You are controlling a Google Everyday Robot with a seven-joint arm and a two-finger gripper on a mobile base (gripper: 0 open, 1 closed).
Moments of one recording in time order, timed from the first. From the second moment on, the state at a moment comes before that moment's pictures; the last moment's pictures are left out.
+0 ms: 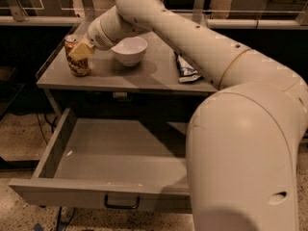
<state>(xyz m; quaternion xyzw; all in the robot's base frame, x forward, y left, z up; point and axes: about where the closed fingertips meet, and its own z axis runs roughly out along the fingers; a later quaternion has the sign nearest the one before) 0.733 0.218 0.893 -0.56 0.68 0.23 0.41</state>
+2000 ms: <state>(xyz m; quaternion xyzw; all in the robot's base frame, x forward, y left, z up) 0.734 0.218 0.888 -0.56 0.68 0.24 0.41</state>
